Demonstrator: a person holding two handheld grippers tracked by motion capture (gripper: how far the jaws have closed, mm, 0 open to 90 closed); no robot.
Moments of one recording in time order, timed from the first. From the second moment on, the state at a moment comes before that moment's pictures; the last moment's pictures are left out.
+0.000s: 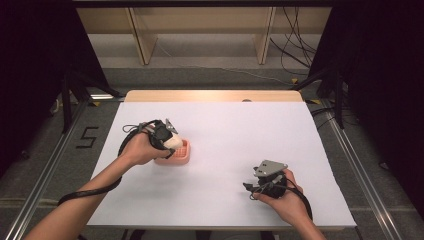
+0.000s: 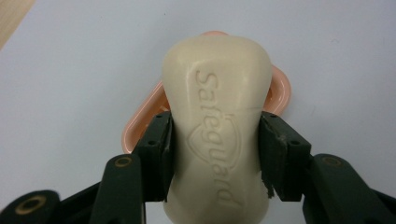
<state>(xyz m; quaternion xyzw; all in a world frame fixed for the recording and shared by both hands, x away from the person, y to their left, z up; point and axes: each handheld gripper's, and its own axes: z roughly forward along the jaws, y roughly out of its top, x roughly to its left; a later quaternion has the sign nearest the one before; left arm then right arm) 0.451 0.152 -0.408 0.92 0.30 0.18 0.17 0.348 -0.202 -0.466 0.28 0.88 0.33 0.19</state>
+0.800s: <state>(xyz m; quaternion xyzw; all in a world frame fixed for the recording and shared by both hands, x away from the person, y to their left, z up) 0.466 0.157 -0.423 0.92 0.29 0.19 0.16 0.347 -0.203 -0.466 0.28 0.88 0.33 0.19</state>
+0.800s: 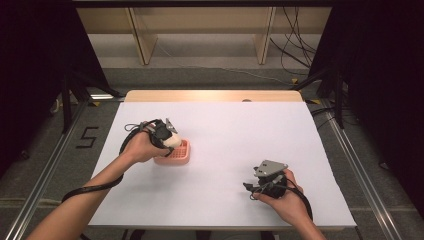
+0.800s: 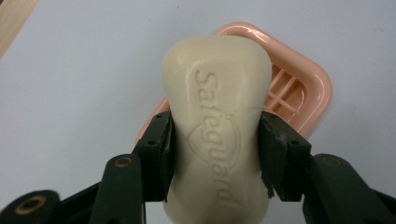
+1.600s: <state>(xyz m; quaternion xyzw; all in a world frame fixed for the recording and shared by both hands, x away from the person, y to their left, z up) 0.474 0.153 -0.436 0.93 0.27 0.19 0.16 0.347 -0.203 -0.466 0.28 0.88 0.33 0.19</state>
